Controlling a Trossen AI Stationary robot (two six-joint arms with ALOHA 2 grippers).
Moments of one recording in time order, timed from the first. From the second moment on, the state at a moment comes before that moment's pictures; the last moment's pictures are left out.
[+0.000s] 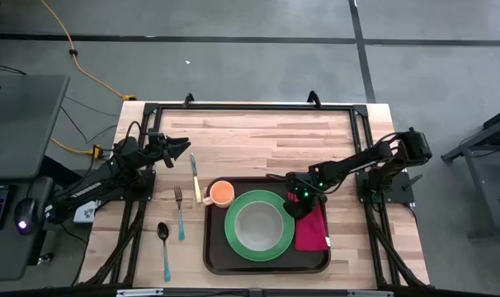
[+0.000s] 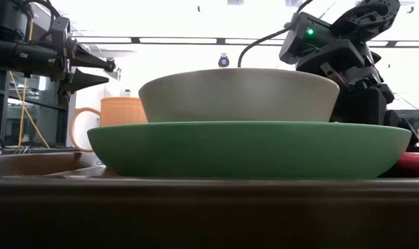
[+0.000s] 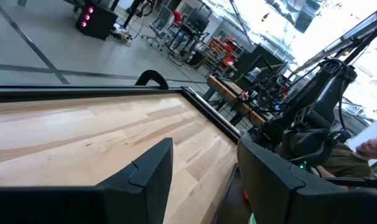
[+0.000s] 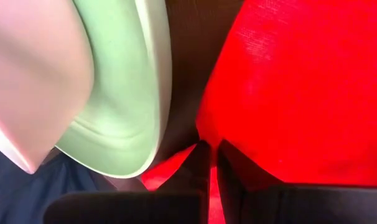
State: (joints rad) left arm 0.54 0.01 0.06 -0.05 0.10 -0.61; right arm 0.10 1.60 0.70 -0.24 -0.57 1.18
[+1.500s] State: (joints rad) left arm 0.54 0.01 0.06 -0.05 0.10 -0.61; right arm -0.06 1.35 0.70 -0.27 -0.69 1.24
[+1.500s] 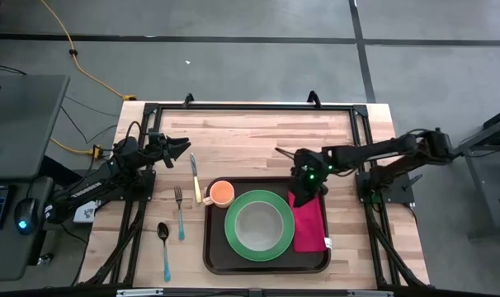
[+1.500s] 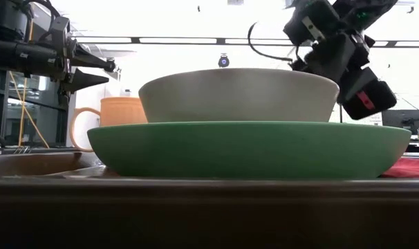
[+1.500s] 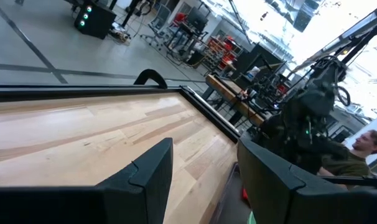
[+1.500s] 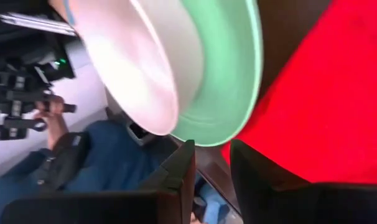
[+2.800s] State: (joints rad) left arm 0.54 0.02 0.21 0.02 0.22 -0.76; right arm -0.32 1.25 0.70 -0.20 -0.63 0.89
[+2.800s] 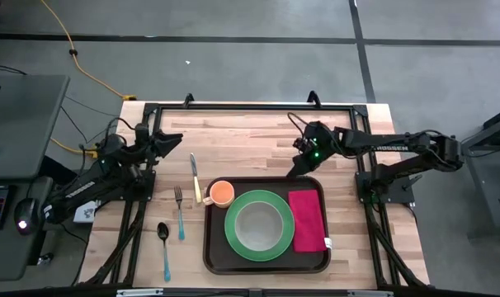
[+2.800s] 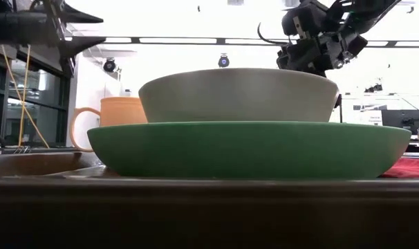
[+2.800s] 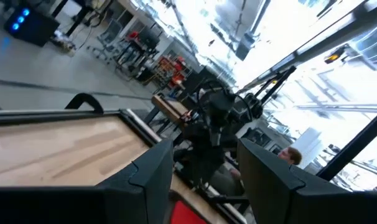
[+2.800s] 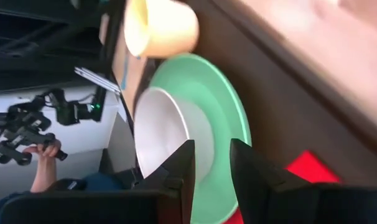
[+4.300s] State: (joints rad) left arm 0.54 0.48 0.62 -0.41 0.22 -0.76; right arm -0.63 1.24 0.70 0.02 -0.71 0.38
